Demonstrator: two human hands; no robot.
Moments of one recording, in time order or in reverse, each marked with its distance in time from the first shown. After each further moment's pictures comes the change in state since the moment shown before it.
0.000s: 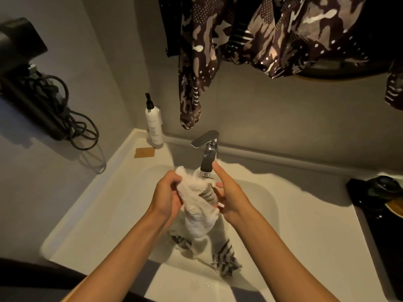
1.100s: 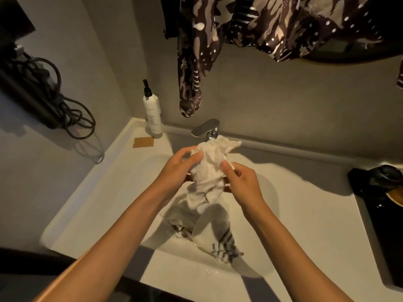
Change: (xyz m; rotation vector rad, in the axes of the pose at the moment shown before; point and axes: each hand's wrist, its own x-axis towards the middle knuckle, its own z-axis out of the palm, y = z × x) left_hand 0.041 -0.003 -0.012 0.558 -0.136 0.064; right_hand 0.001 0.011 -0.023 -0.436 0.061 -0.573
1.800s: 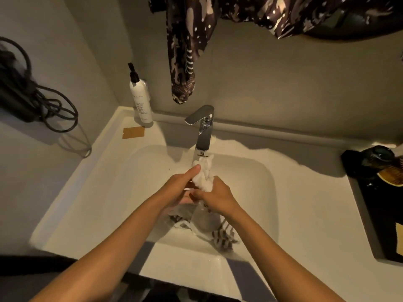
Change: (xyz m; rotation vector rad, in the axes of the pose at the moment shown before) left_hand 0.003 -0.063 -0.008 0.073 -0.159 -0.406; right_hand -0.010 0.055 0.044 -0.326 -0.209 0.318
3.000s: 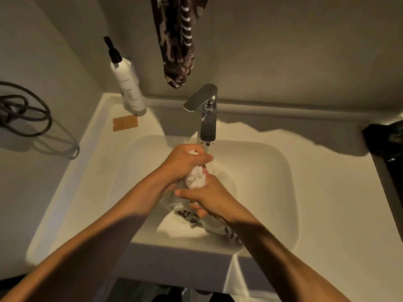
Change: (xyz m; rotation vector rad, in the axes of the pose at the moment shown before) left_hand 0.045 0.043 -0.014 0.145 0.012 0.135; right_hand 0.018 -0.018 0.036 0.484 -0.304 0.090
